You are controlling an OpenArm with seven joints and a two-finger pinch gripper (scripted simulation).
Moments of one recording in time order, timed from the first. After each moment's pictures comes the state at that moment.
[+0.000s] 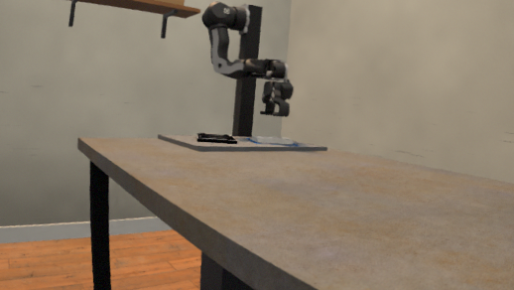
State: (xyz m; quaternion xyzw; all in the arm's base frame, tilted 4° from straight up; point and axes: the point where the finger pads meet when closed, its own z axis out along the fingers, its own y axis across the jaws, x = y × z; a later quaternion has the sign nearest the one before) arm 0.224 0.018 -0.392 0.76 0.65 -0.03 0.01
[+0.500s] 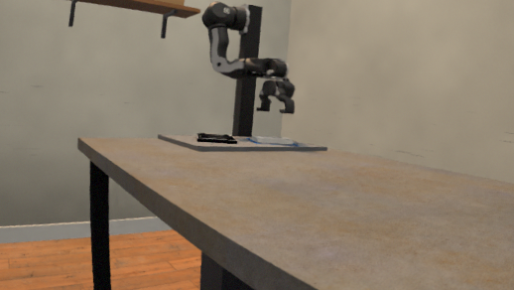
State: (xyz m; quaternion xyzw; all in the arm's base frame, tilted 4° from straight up) arm 0.225 0.019 -0.388 0.69 0.73 -0.03 0.00
